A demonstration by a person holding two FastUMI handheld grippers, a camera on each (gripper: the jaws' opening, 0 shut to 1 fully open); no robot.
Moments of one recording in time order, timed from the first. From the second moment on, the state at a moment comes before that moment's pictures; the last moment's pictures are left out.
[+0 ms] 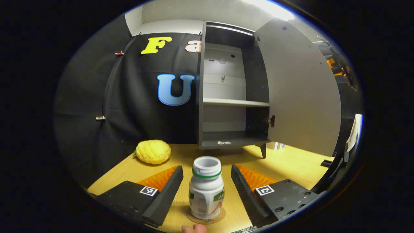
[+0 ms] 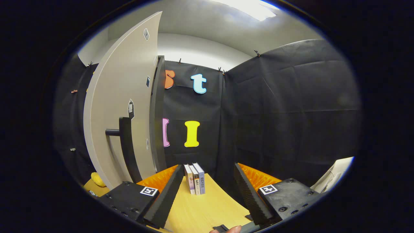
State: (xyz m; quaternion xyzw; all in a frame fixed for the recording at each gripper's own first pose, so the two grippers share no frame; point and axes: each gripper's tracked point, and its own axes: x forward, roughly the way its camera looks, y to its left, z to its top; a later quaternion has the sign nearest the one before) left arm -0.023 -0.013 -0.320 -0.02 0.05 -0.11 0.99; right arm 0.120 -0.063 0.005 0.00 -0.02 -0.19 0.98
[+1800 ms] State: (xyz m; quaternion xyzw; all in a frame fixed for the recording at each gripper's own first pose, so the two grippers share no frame) left arm -0.028 -0.013 -0.056 -0.02 0.01 -0.04 1.00; right arm 0.125 0.005 0.006 0.05 0.00 -0.11 0.99
